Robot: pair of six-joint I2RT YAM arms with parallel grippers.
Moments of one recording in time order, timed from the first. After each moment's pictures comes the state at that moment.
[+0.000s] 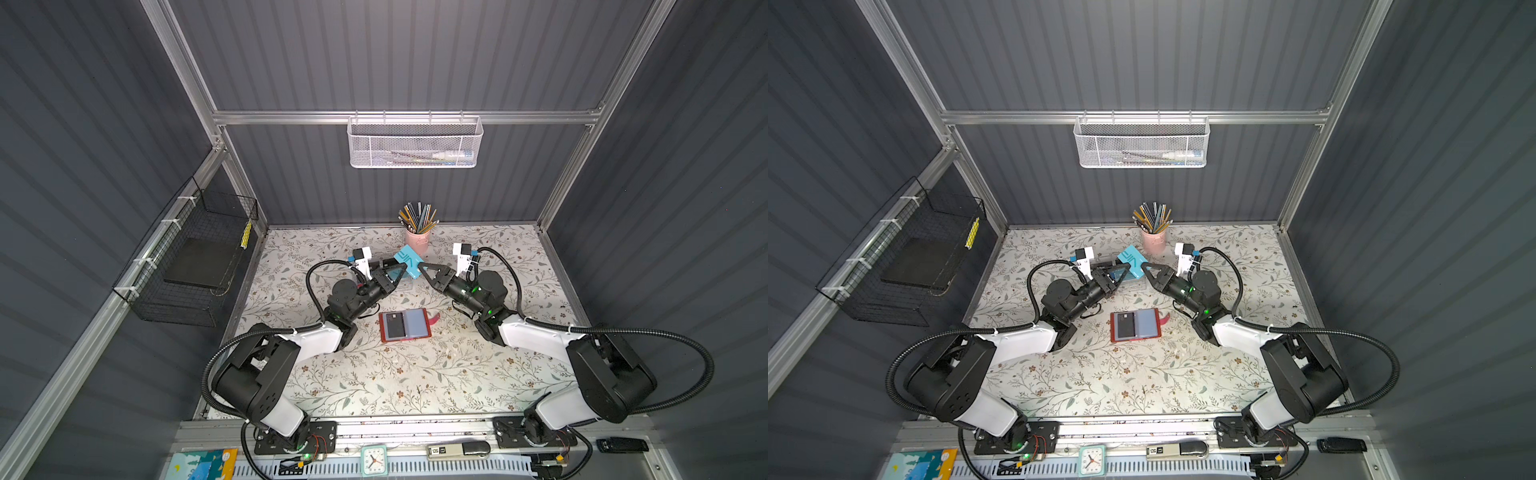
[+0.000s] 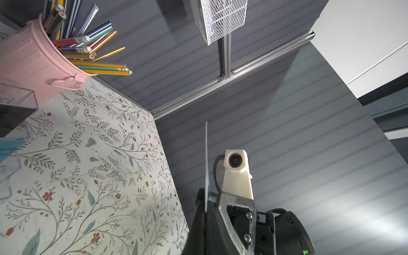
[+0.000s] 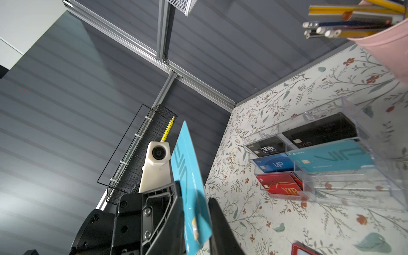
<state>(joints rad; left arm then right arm) -0.59 1.56 0.66 1.07 0.34 -1.19 0.54 1.50 0.68 0.90 -0.37 1.05</state>
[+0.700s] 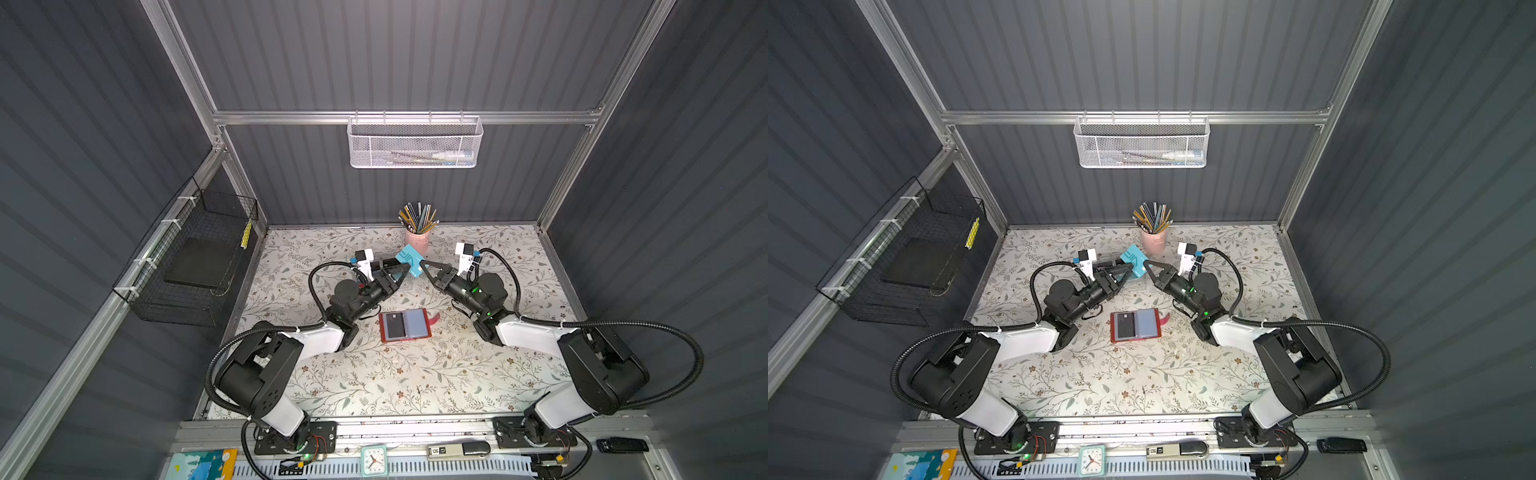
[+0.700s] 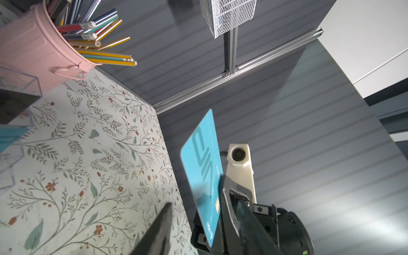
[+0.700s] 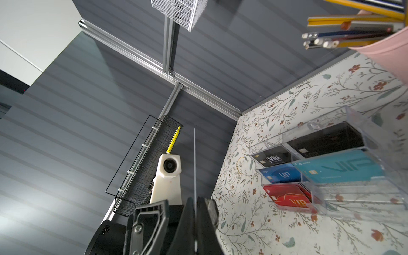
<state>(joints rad) -0.60 1.58 0.66 1.06 0.34 -1.21 0.53 1.55 0.65 1.03 -0.32 1.11</state>
